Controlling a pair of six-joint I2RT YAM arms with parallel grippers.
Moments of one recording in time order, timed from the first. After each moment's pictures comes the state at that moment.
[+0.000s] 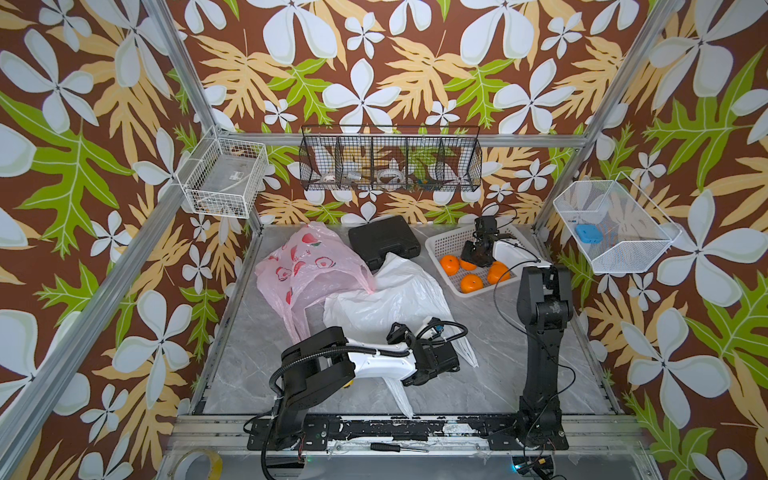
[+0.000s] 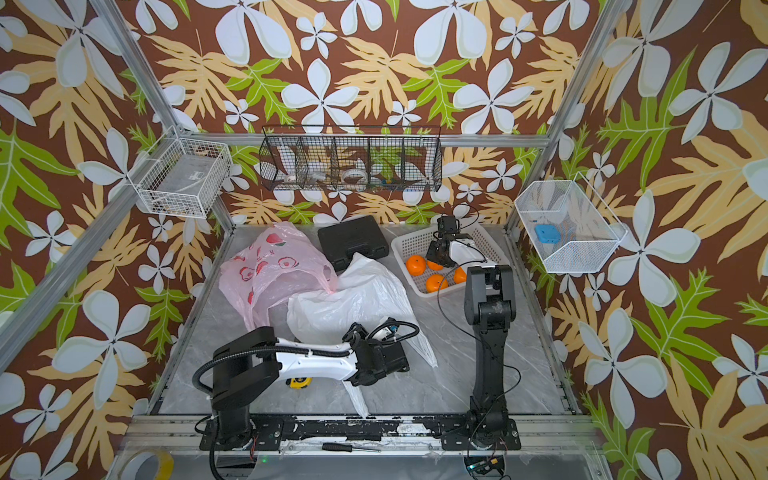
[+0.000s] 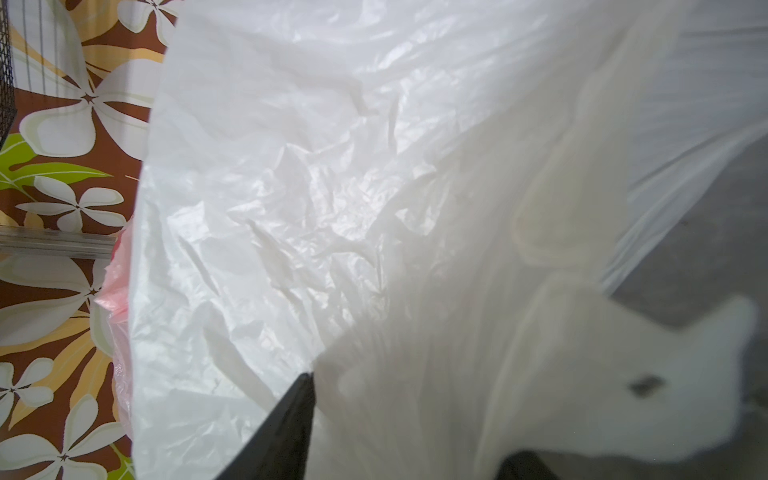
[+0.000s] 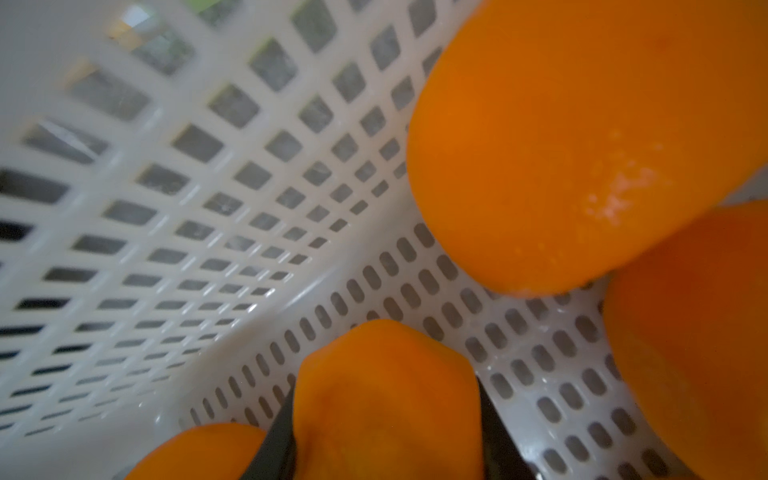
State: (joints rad) left arm -1.24 1.89 1.17 -0.63 -1.01 -0.32; right arm 0.08 2.24 1.80 -0.58 -0.01 0.42
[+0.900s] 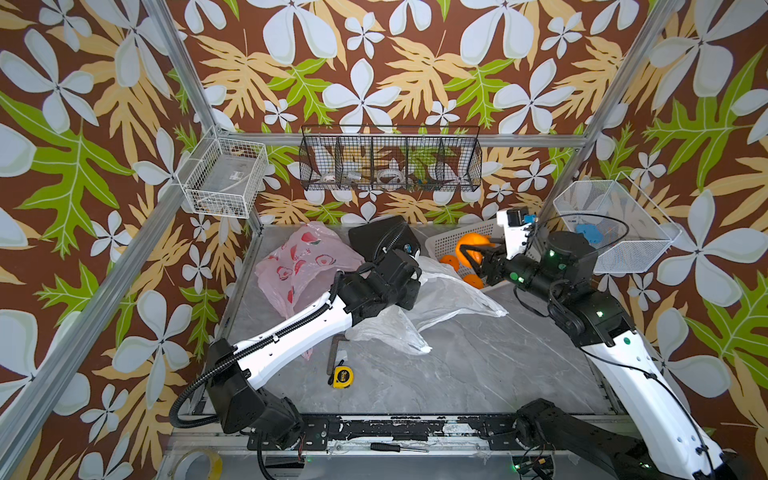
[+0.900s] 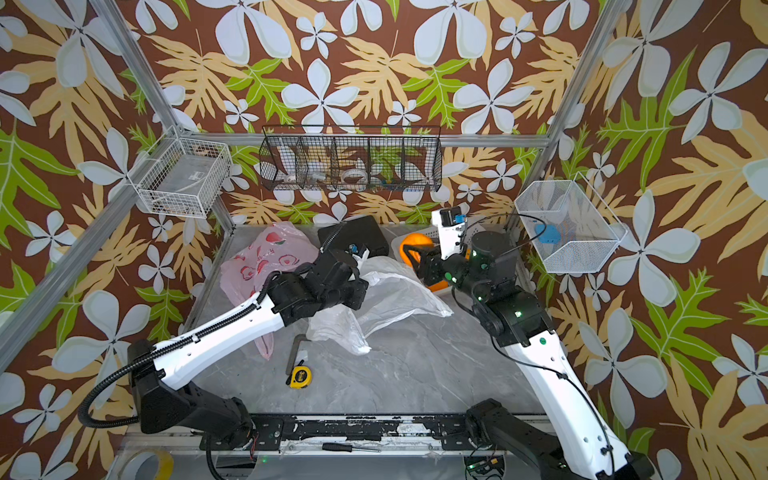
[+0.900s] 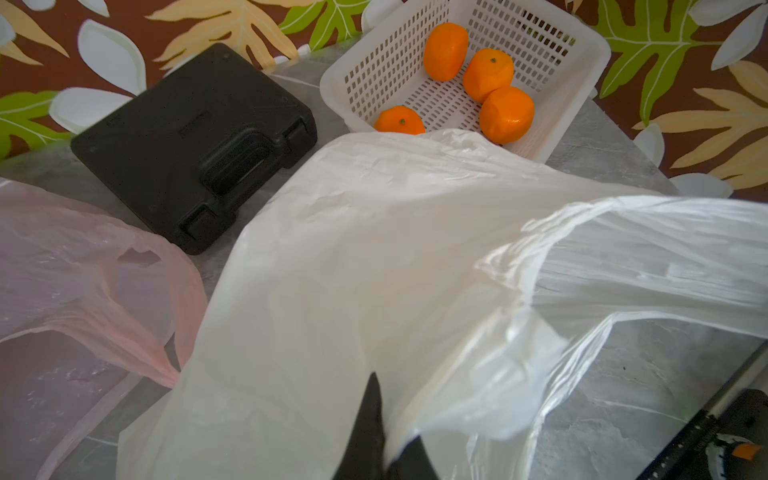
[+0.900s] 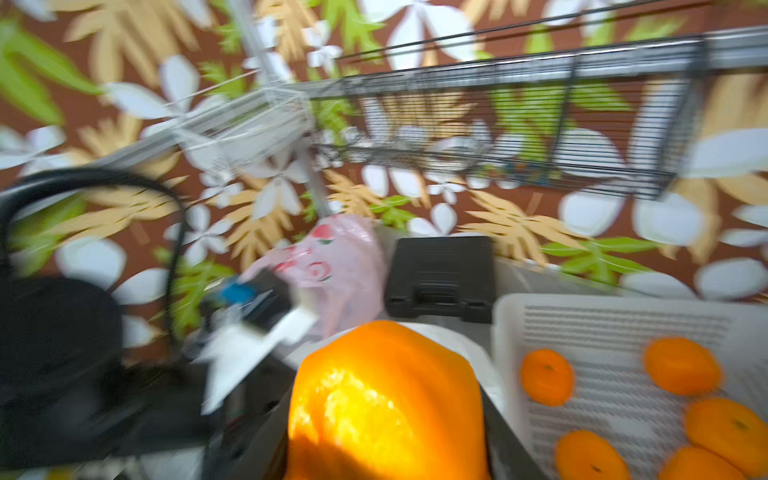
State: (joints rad) left arm -0.84 1.50 1.44 -0.68 -0.15 -0.32; right arm 0.52 1.03 1.35 -0.53 -0.27 0.18
